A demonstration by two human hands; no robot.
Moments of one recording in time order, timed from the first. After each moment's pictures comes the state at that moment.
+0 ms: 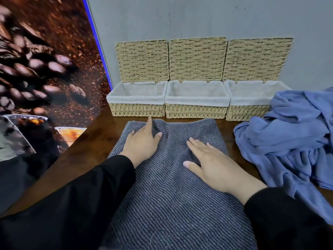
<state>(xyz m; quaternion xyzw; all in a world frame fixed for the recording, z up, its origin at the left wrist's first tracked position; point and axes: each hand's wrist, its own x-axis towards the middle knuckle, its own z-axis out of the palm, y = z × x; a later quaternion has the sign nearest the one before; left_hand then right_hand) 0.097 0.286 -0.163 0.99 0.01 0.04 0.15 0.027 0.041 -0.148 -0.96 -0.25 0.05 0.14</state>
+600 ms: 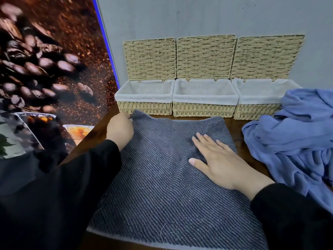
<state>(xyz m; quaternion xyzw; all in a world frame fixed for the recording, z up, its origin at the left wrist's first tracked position) 0.115 0.363 -0.136 0.96 0.15 0.16 0.19 0.032 0.044 -0.155 -0.96 -0.24 0.05 0.09</state>
